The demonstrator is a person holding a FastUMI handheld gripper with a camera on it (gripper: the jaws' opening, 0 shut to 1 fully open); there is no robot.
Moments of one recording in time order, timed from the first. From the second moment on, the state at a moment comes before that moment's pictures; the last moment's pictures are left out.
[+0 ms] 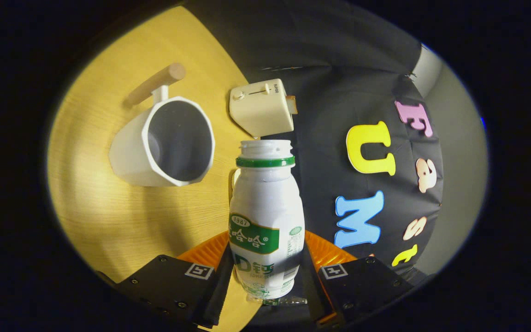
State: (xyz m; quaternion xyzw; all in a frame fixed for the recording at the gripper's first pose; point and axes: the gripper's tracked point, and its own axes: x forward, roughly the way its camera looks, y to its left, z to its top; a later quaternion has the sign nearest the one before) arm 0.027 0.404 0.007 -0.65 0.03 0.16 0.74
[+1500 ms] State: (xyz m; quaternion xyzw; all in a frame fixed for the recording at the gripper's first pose) arm 0.082 0.317 -0.007 -0.07 0.08 0.18 0.98
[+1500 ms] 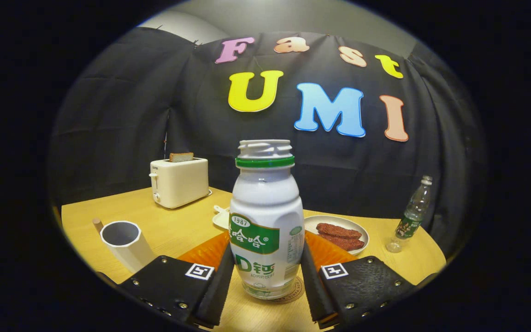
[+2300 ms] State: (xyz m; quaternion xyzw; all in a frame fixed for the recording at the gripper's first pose) arm 0.114 0.301 -0.041 -0.05 0.09 0.15 0.98
